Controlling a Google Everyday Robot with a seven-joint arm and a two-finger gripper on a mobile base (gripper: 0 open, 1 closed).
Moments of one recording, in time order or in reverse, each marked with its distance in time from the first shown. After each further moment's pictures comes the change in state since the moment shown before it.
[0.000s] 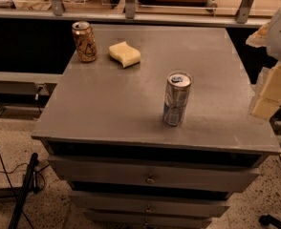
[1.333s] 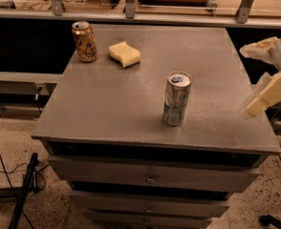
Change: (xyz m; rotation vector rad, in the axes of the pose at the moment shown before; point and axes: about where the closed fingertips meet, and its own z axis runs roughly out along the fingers) arm 0.004 -0.028 0.043 -0.069 -0.473 0.068
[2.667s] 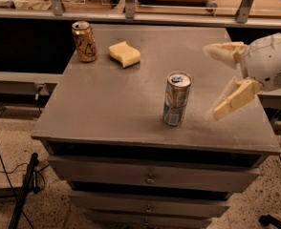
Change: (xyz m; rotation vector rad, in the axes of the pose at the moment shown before) arm -0.068 0.030 0.037 -0.099 -0.376 -0.089
